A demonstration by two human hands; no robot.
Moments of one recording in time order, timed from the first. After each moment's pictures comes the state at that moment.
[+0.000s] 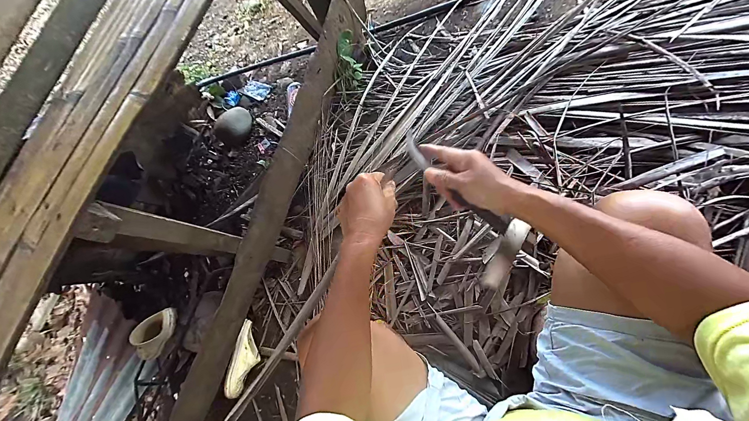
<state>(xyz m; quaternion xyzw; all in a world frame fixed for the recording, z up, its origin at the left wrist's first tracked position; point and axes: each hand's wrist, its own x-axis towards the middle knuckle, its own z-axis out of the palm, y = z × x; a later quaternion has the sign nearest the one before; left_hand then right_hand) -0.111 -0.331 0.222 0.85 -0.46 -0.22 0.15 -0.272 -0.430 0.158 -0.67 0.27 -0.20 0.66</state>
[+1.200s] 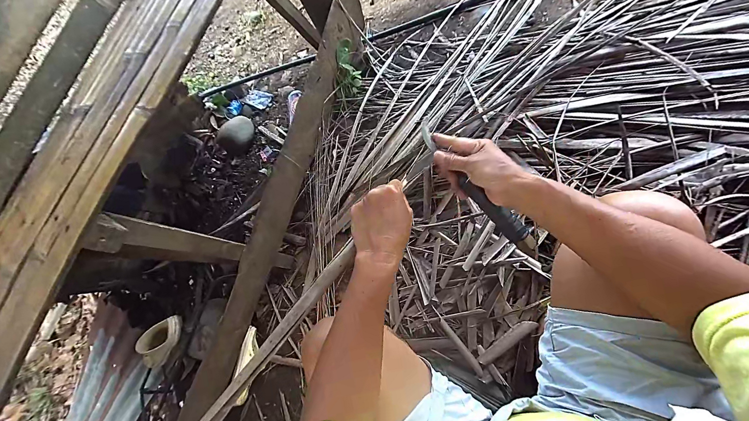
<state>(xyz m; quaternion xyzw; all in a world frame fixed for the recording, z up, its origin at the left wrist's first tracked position) -0.149 -0.322 0.232 0.84 -0.54 -0.06 0.01 -0.272 -0.448 0.154 -0.50 0.32 -0.27 0.76</state>
